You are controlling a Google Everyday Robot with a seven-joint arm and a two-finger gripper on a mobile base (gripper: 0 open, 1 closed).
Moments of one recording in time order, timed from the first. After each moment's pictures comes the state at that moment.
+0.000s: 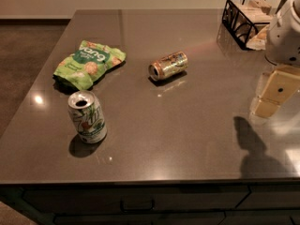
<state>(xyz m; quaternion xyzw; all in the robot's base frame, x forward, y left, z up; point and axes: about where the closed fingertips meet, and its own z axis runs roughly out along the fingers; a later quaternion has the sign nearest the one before) 0.438 -0.217 0.976 -0.60 0.78 -0.03 0.16</state>
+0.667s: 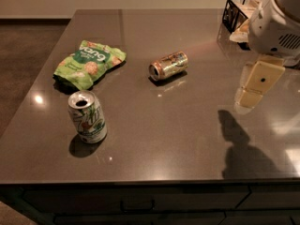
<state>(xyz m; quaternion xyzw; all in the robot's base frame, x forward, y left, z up) 0.459 -0.191 0.980 -0.63 0.76 -0.02 0.17</state>
